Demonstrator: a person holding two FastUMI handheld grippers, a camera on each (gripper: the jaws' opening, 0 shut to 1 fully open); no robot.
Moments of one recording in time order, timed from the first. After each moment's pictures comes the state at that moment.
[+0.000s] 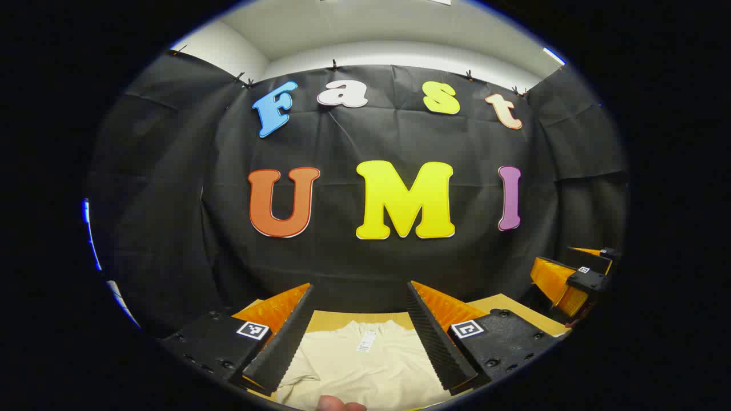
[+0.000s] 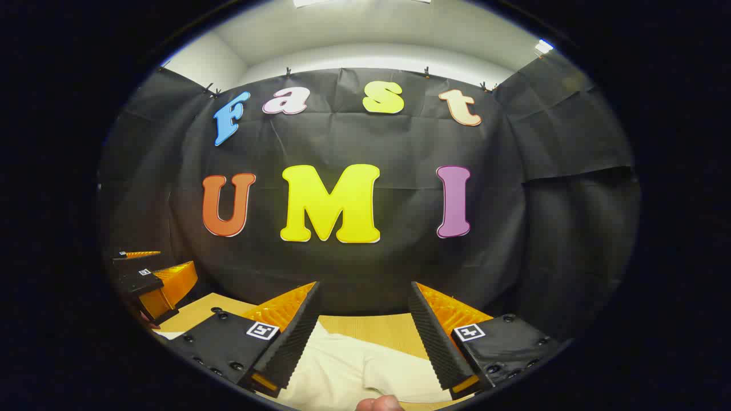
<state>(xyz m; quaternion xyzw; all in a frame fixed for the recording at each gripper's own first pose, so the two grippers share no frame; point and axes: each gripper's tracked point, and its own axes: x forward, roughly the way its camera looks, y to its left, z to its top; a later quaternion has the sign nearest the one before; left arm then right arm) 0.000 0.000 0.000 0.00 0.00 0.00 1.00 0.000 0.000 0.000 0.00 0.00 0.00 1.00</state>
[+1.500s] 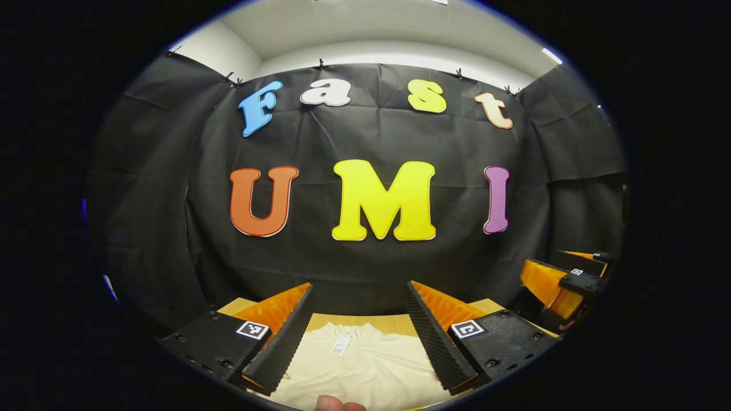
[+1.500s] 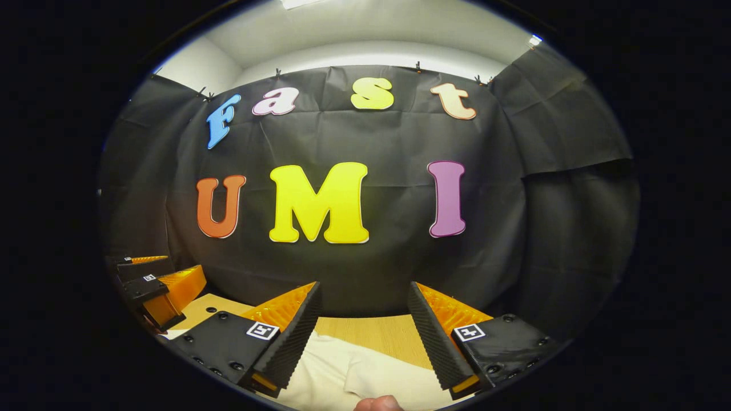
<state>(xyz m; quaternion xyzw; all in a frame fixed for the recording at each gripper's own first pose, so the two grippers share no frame) 0.012 -0.055 -0.003 0.00 0.00 -0.01 1.00 0.017 -0.060 0.000 0.01 0.01 0.00 1.00</state>
